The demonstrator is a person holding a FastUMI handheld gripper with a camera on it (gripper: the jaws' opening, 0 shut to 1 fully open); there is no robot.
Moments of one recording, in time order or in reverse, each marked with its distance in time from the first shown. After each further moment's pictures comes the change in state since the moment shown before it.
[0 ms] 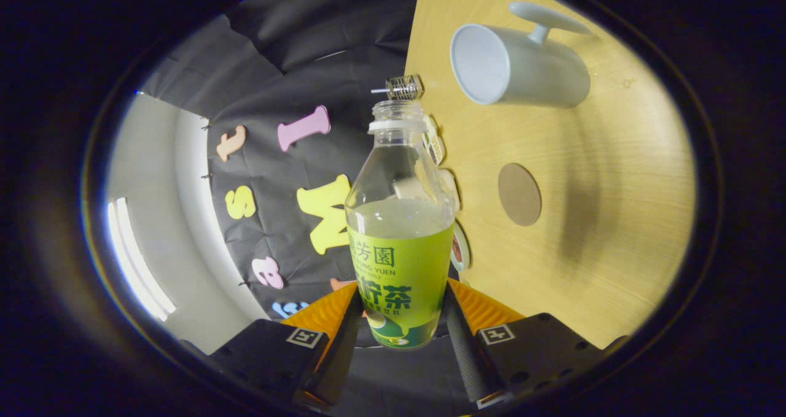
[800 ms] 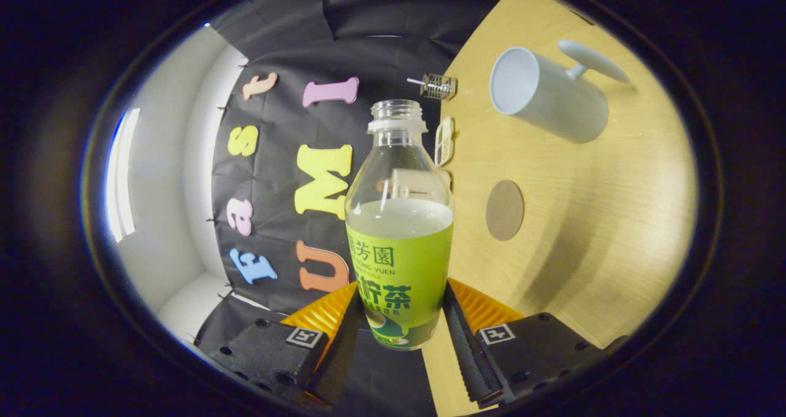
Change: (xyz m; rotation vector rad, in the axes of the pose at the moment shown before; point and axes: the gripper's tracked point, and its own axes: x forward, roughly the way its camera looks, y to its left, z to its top) arm -0.014 -0.035 -0.018 -0.318 0.016 -0.093
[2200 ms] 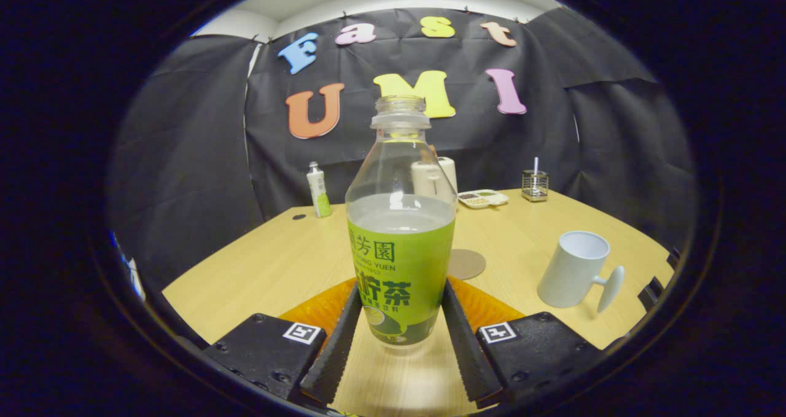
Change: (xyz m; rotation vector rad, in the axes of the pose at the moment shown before) arm -0.038 -0.065 -0.024 -1.281 0.085 -0.332
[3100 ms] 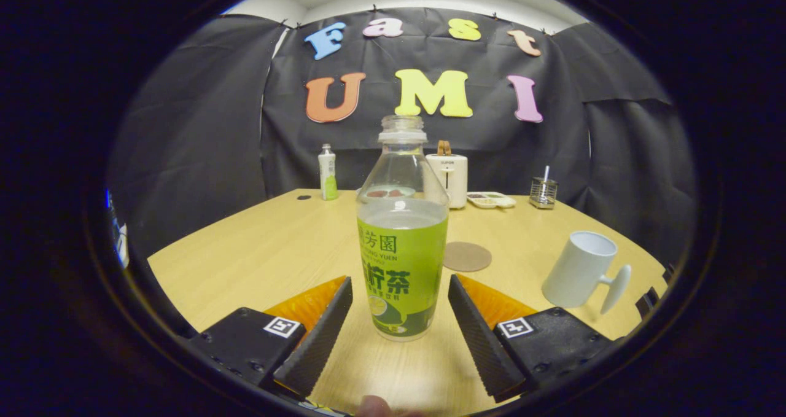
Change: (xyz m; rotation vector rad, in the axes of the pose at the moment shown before) arm 0.020 0.005 -0.043 -0.222 0.034 -0.025
